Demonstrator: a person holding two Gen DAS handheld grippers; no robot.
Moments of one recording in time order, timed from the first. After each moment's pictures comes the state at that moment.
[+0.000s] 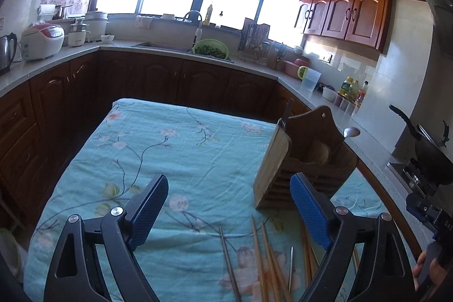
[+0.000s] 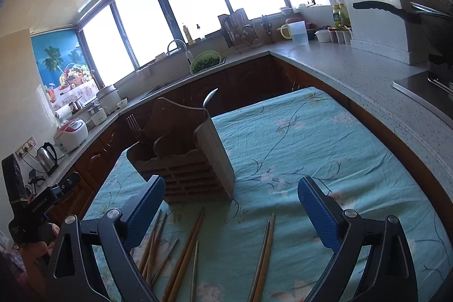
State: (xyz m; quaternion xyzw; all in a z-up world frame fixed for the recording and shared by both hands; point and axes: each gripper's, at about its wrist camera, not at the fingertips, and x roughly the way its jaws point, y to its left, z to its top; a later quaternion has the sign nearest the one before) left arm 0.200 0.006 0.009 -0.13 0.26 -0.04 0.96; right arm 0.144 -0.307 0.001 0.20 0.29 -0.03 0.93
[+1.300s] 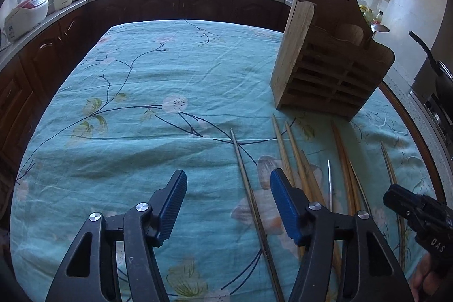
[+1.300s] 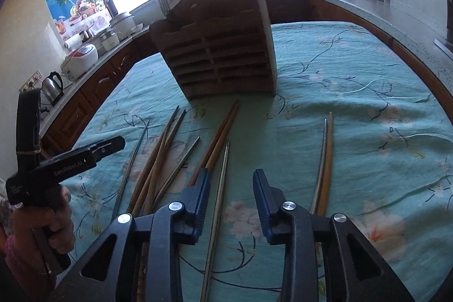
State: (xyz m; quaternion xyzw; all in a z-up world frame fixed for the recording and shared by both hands) left arm 0.223 -0.022 -0.021 -0.08 0.44 -0.04 0.90; right arm 0.157 -0.223 -0.081 0.14 0.45 0.05 0.88
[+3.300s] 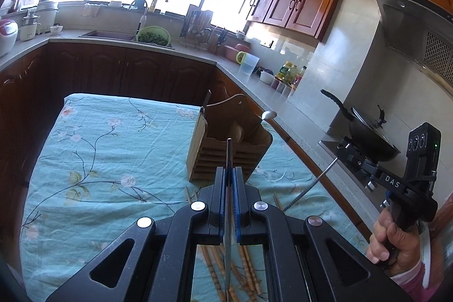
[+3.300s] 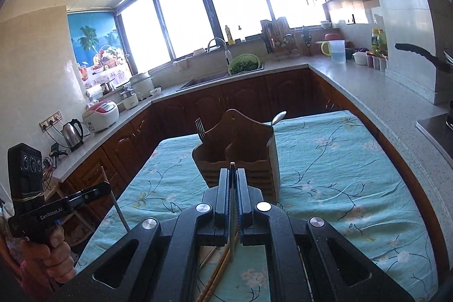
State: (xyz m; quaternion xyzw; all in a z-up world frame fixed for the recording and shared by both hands) left arm 0.129 0.017 0.107 -0.14 0.28 -0.20 0.93; right arm 0.141 -0.249 0.078 0.14 0.28 0.05 0.95
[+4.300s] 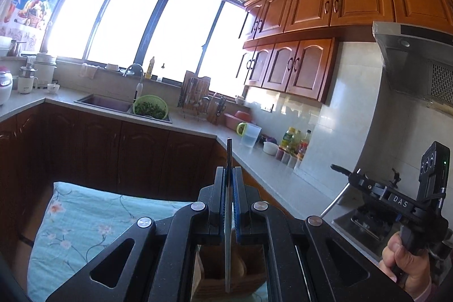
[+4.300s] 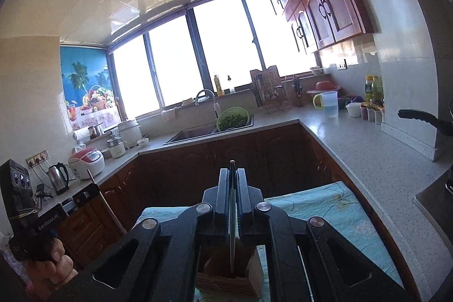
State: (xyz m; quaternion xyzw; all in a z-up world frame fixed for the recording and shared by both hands) left arm 0.256 -0.012 0.137 -0.13 0.12 -0.16 0.97; right arm 0.235 -0.293 0.142 0.14 0.17 0.00 0.97
